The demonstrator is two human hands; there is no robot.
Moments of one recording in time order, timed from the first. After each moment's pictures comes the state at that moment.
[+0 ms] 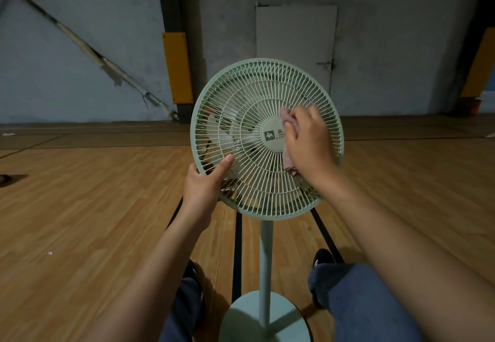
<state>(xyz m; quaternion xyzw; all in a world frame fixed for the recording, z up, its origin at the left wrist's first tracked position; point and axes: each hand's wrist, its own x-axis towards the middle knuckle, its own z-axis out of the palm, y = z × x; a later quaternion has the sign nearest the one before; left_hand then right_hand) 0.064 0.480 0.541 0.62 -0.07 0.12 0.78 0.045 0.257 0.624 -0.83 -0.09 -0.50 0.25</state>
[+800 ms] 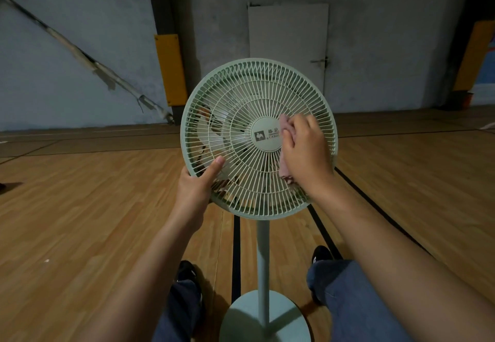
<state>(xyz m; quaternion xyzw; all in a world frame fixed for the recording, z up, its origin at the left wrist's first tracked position) 0.066 0.482 0.539 0.62 -0.08 0.10 0.77 0.034 0.250 0.608 -0.83 -0.05 -0.49 0.27</state>
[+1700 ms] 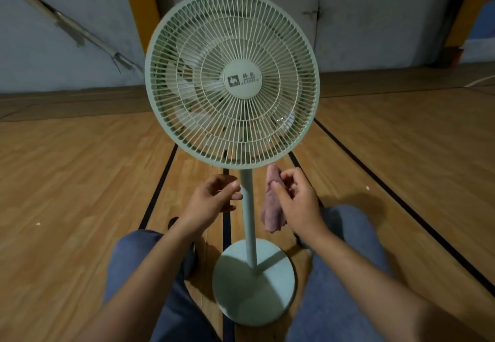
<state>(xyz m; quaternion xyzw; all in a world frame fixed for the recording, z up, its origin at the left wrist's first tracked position) 0.018 0.468 0.421 0.73 -0.16 -0.05 0.66 -0.043 0.244 0.418 -0.76 -0.06 -0.27 0.58</state>
